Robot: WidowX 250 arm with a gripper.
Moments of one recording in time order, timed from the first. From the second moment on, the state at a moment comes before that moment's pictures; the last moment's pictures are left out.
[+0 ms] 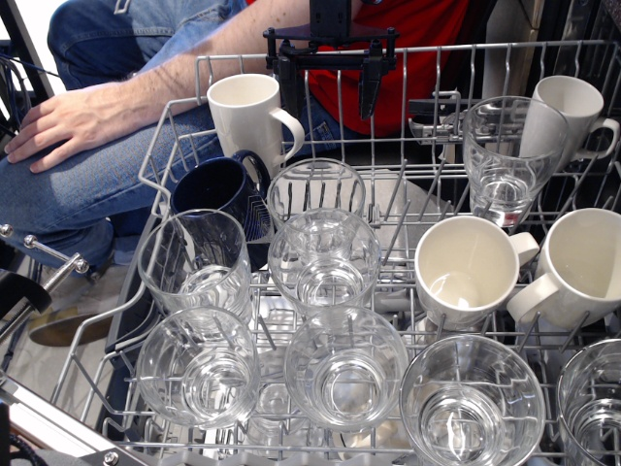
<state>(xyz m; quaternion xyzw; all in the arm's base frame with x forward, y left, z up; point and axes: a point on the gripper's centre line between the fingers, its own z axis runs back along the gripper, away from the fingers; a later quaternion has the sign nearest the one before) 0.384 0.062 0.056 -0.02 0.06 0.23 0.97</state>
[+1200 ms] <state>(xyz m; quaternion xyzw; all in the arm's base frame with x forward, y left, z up) 0.401 0.061 -0.047 -0.03 0.00 0.25 0.97</state>
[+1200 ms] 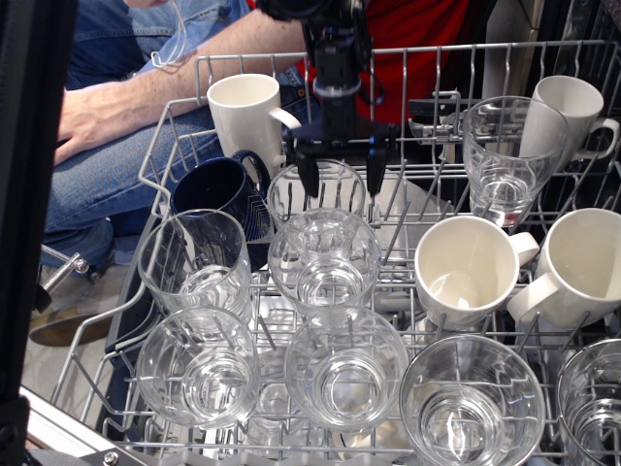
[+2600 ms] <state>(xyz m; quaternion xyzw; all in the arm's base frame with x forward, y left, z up) 0.409 0.049 -0.077 -0.02 0.01 0.27 0.96</state>
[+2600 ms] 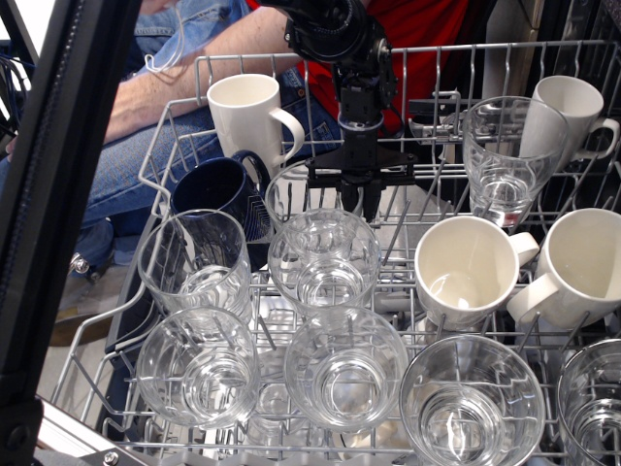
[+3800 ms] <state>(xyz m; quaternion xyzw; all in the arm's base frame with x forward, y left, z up) 0.401 0.044 0.027 0.03 0.06 0.23 0.97</state>
